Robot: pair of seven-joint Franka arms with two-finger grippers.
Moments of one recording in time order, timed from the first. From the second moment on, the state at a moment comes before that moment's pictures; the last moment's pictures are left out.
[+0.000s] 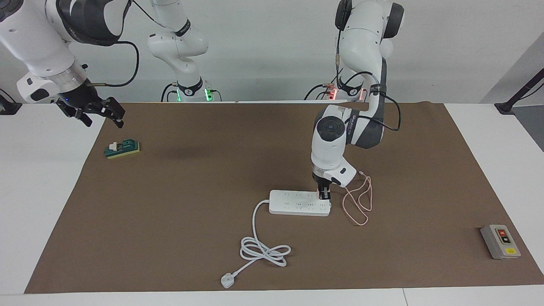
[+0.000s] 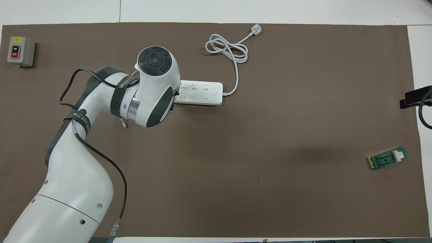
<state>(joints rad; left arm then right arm) -0.57 0.51 0.10 -1.59 0.05 2.10 -2.01 0.13 0.01 -0.31 -1.64 0.01 1.60 -0.08</state>
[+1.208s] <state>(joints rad) -0.56 0.55 0.12 -1.55 0.05 2.15 -2.01 0.13 0.01 -0.31 -1.64 0.01 1.60 -0.08</state>
